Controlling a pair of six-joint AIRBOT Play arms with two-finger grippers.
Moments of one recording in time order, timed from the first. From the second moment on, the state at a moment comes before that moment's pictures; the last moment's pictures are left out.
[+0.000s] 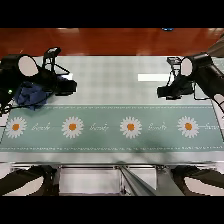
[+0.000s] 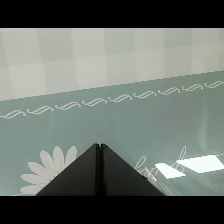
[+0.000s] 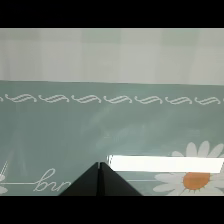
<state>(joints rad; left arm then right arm) -0.26 -1.25 1.22 1.39 -1.21 -1.70 0.23 -1.38 1.28 -1.69 1.40 1.81</state>
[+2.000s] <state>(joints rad) 0.33 -1.70 1.33 1.50 -1.18 -1.59 0.23 -1.40 1.21 -1.68 1.03 1.80</state>
